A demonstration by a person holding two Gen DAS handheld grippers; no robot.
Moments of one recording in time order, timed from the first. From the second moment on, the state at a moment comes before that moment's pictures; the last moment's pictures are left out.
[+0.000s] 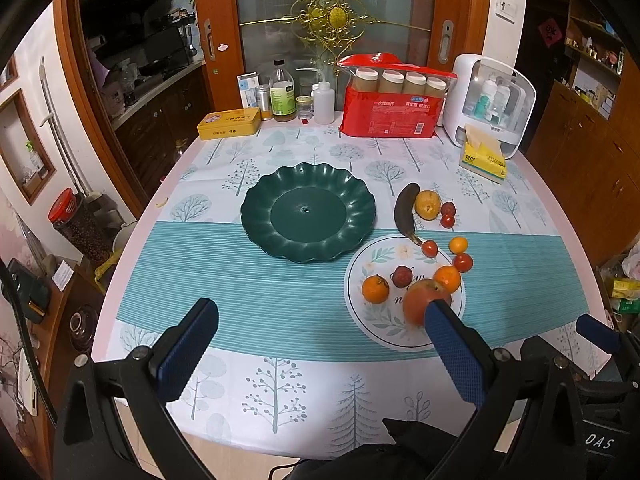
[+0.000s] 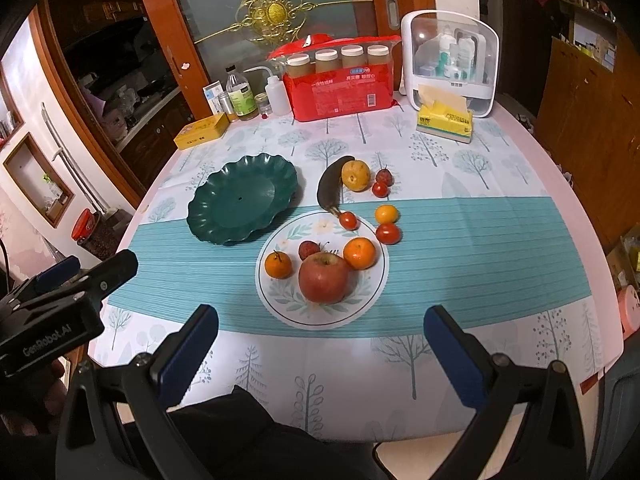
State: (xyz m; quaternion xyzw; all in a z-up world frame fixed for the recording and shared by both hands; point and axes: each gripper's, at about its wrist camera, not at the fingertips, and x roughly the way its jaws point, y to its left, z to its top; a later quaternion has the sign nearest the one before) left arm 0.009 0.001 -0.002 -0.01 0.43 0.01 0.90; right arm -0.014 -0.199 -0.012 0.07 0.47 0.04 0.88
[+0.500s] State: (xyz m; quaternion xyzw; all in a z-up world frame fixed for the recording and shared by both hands) left arm 0.017 0.035 -0.005 0.00 0.43 -0.03 0.90; right arm -0.024 -0.178 -0.008 0.08 0.47 0.01 0.88
